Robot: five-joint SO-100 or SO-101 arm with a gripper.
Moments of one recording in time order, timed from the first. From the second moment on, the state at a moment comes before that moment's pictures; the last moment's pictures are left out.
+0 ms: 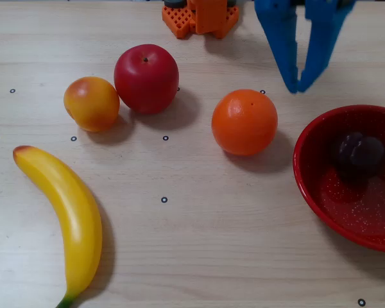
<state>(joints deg) -18.2 84.9 50.4 91.6 -26.9</state>
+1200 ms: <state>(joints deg) -2.5 152.3 114.1 84.6 -21.1</state>
